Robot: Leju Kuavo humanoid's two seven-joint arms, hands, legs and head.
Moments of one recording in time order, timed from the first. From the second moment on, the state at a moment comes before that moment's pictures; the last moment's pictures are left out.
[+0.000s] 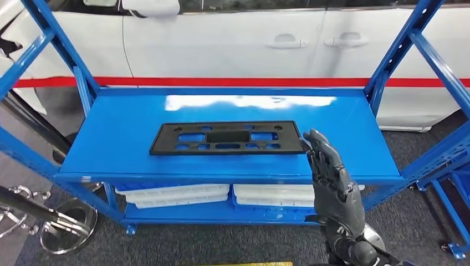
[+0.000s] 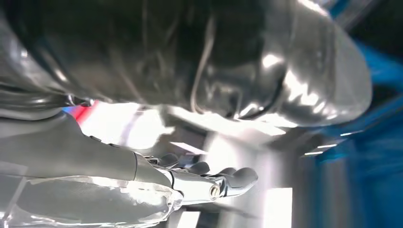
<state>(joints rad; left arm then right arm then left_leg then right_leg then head) -0.06 -0.08 1.24 -0.23 -0.80 -0.11 -0.44 -0.02 -0.23 0.39 -2.14 -0.03 0.02 -0.55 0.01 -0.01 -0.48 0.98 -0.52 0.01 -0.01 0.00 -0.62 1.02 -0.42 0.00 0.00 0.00</state>
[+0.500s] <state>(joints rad) -0.08 -0.08 1.23 -0.23 -0.85 -0.13 -0.43 -0.30 -0.14 0.59 -1.67 0.13 0.11 -0.33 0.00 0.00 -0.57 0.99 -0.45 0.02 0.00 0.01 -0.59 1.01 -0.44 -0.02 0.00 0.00</state>
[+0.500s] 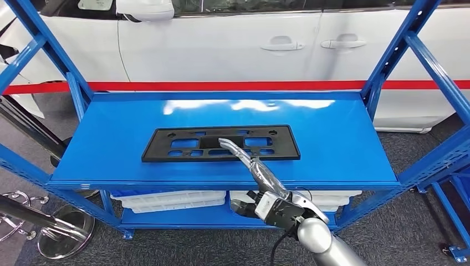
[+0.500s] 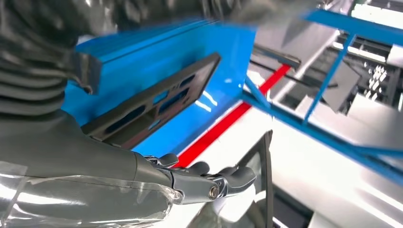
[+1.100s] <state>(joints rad) -0.08 -0.08 1.20 -0.22 -0.89 -0.13 -0.42 -0.54 0.03 0.90 -1.33 0.81 -0.30 -0.05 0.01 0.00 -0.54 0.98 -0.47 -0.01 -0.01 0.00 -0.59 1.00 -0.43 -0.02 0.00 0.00</state>
